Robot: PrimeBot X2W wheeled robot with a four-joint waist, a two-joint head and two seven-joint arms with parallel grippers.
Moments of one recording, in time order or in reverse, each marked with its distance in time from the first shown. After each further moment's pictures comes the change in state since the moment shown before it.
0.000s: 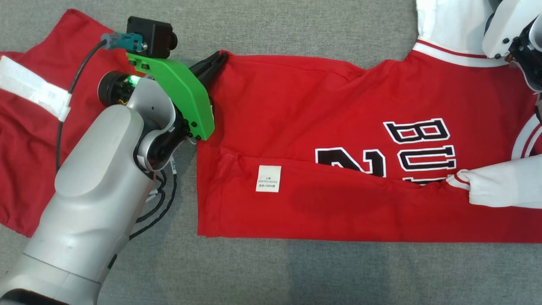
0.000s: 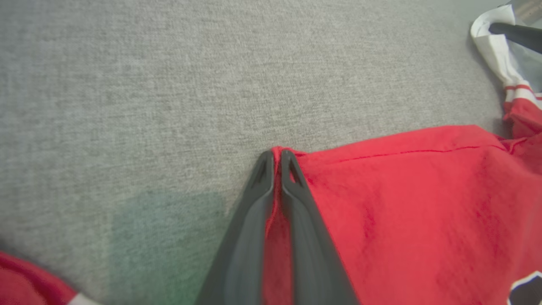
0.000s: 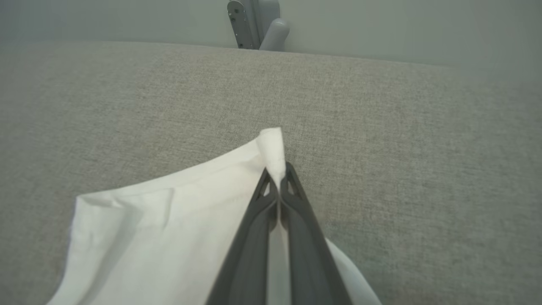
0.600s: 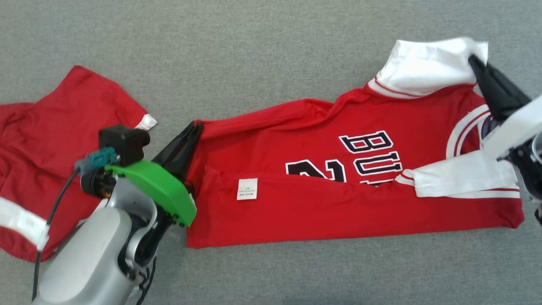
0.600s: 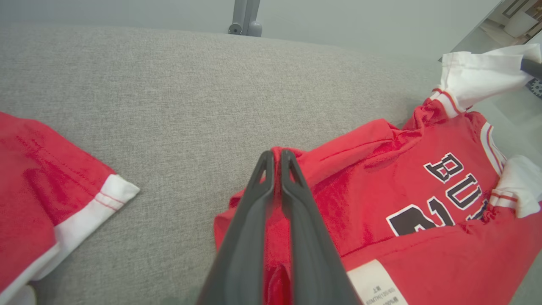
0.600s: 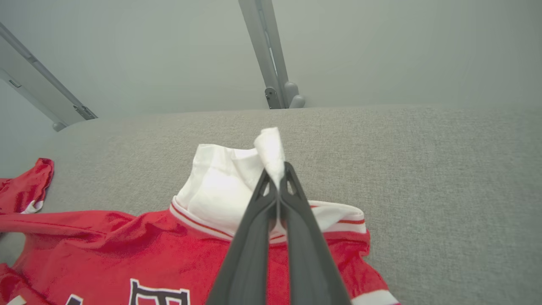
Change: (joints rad) left arm 0.344 0.149 0.031 -0.311 0.053 0.093 -0.224; right arm 0.422 -0.171 0.057 -0.399 0.315 0.000 -0.254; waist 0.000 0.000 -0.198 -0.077
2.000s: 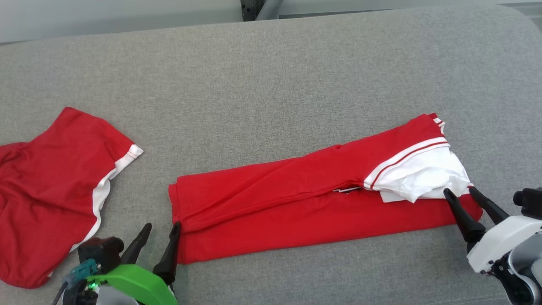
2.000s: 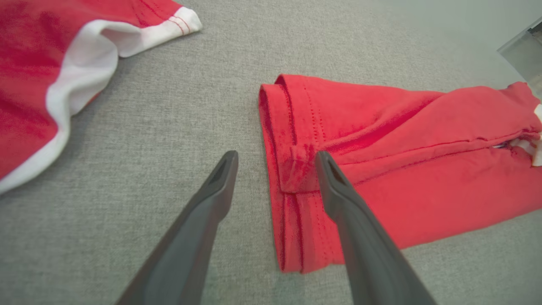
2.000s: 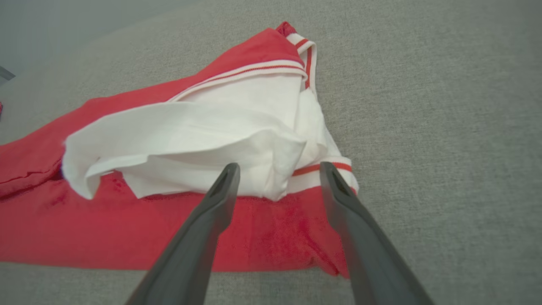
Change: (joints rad) left arm 0.470 0.083 0.046 -0.109 -0.049 0.180 -0.163; right arm 0.482 0.093 -0.051 0.033 -0.041 0.000 -0.118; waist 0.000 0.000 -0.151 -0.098
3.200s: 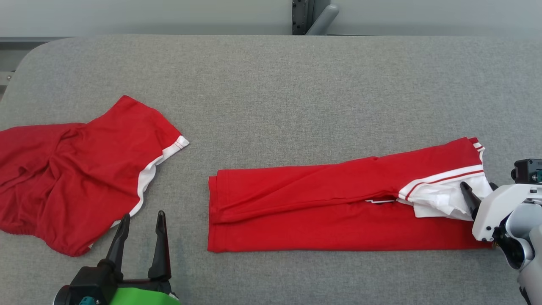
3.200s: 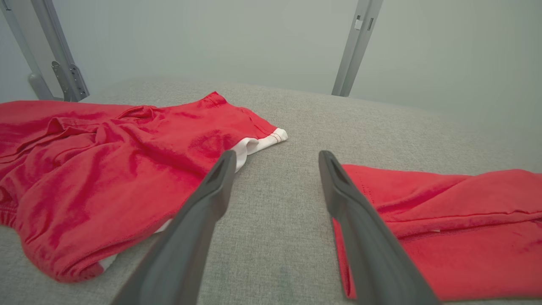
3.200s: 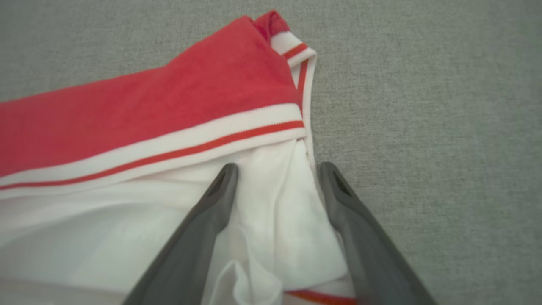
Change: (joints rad) left arm 0.183 -0.379 0.462 -0.020 0.584 -0.209 -0.188; right arm -0.216 0.147 -0.228 0.352 -0.335 0.000 0.254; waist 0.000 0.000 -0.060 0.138
